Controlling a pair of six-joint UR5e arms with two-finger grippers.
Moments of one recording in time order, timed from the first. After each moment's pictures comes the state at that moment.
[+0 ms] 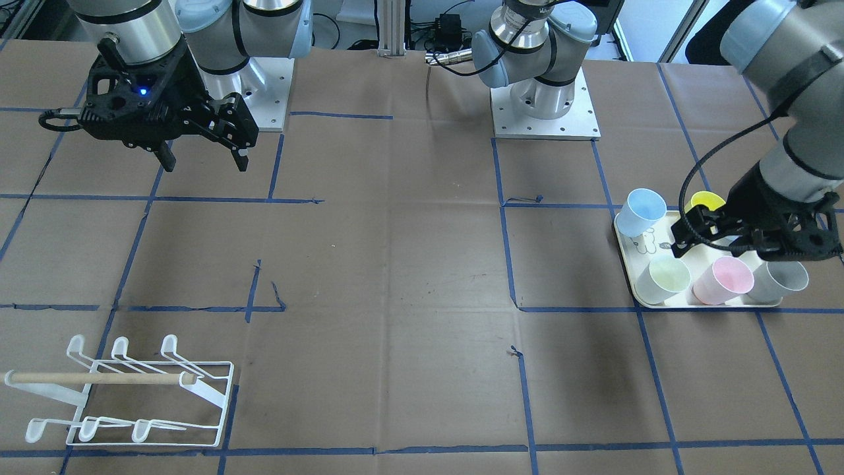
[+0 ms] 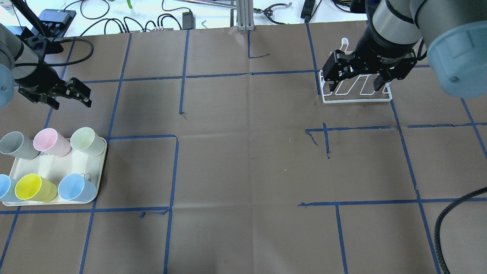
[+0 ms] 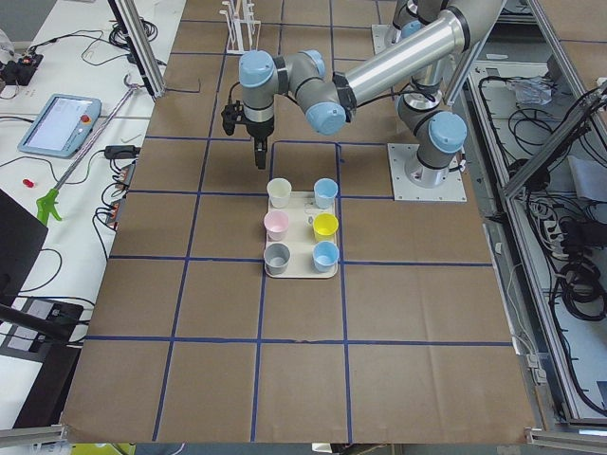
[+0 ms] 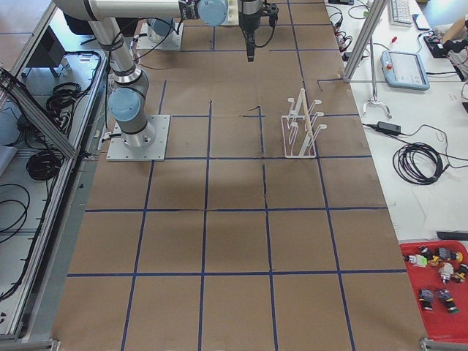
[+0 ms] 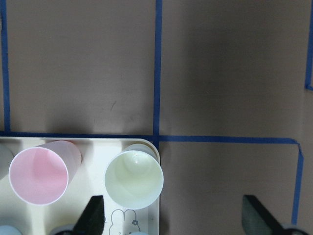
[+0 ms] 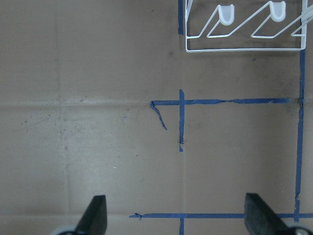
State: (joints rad) left arm -1.15 -1.77 -1.77 -1.15 1.56 0.39; right arm 1.58 -1.62 1.64 -1.67 -1.53 0.03
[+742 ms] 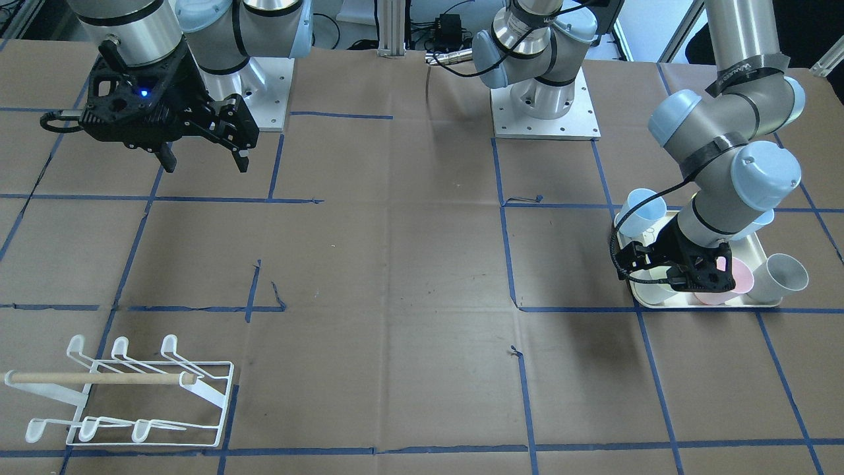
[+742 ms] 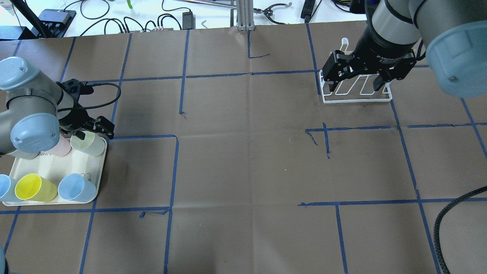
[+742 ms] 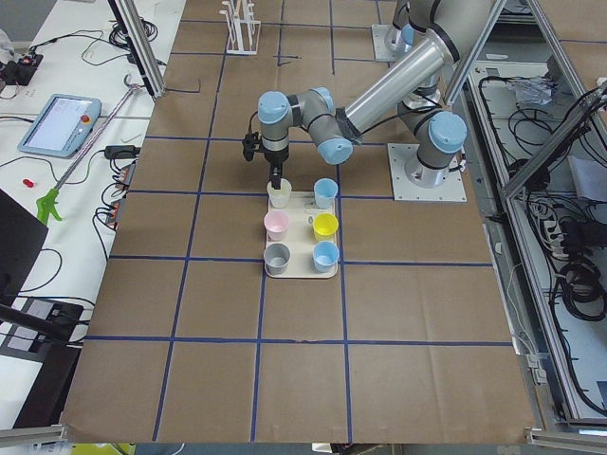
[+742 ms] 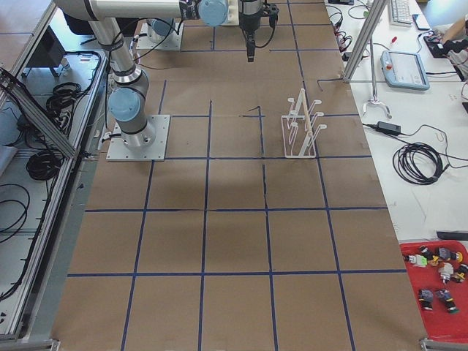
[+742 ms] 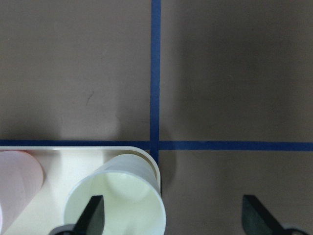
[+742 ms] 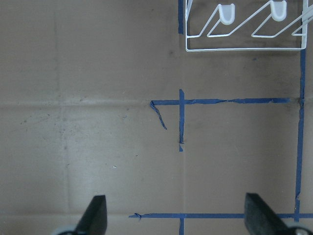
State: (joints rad) left arm -1.15 -1.82 -1.99 -0.92 1.57 0.45; right arm 1.58 -1.62 1.64 -1.67 -1.53 0.02
